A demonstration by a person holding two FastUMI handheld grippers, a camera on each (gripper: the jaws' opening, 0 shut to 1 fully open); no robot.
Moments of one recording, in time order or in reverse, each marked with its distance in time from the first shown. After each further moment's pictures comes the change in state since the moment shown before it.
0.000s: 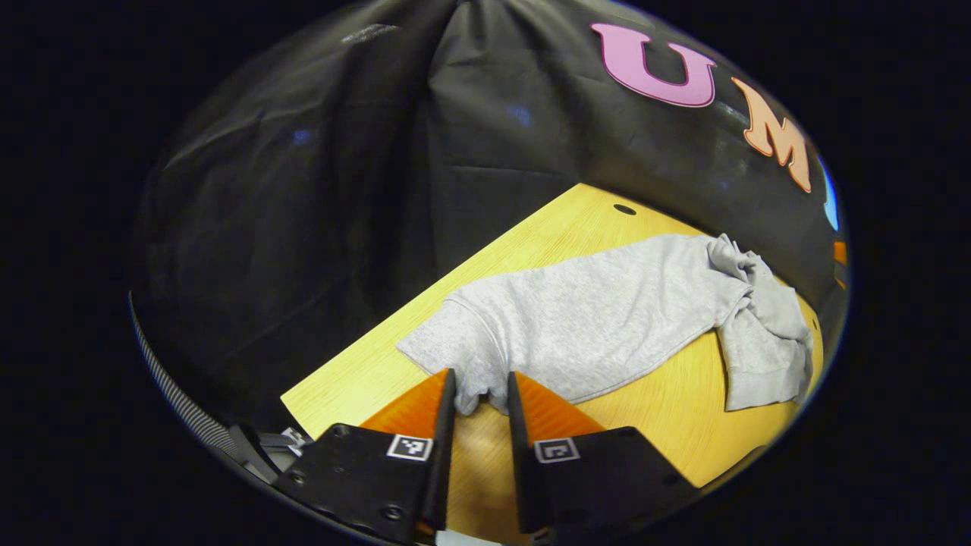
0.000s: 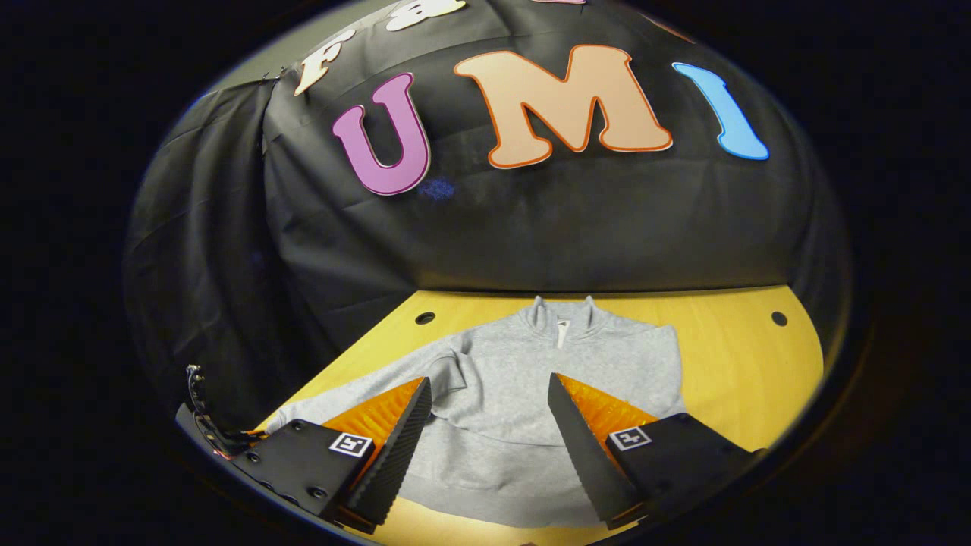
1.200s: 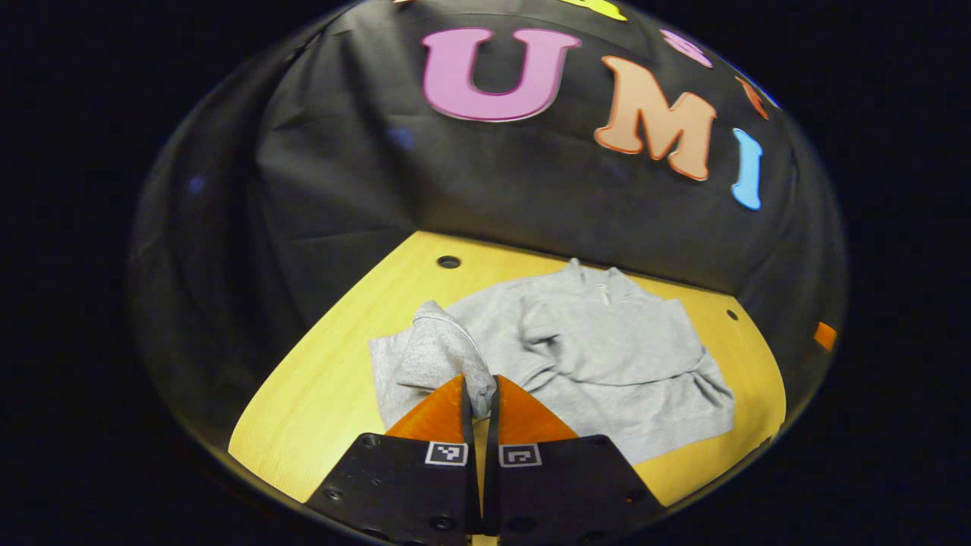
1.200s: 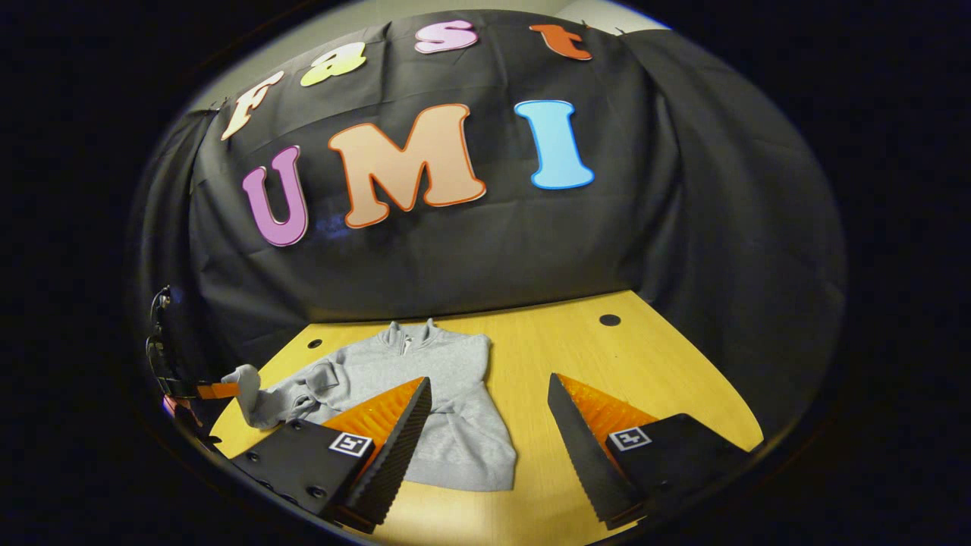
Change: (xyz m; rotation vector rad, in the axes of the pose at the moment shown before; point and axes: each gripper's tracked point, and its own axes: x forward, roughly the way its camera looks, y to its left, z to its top) left arm -0.055 -0.270 0.103 0.238 -0.078 -0.413; right arm -0.184 -0.186 0.003 0.105 -0.153 -0.391
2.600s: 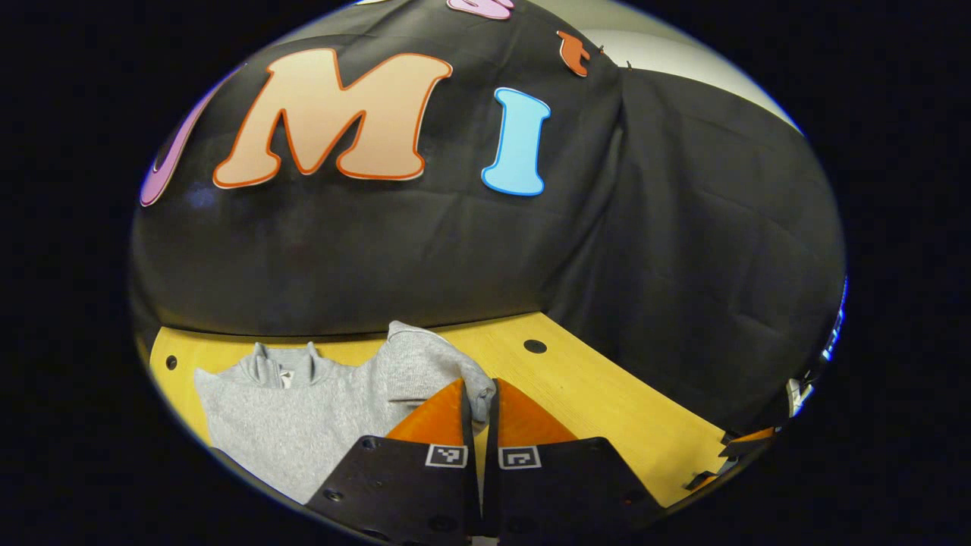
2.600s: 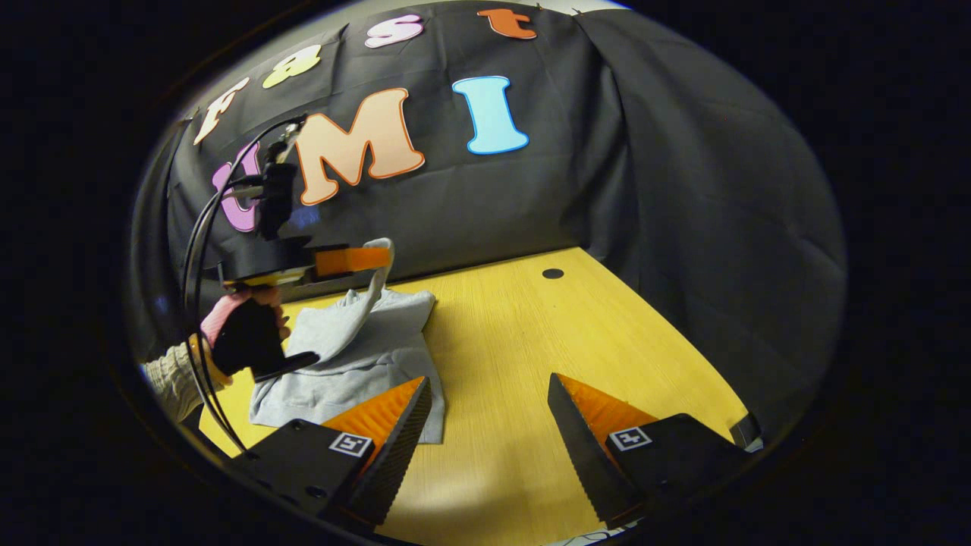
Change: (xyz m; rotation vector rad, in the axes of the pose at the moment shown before) left arm 0.085 -0.432 0.049 0.233 -0.114 -0.606; right arm -0.036 -0.091 -0.066 0.037 0.124 -0.081
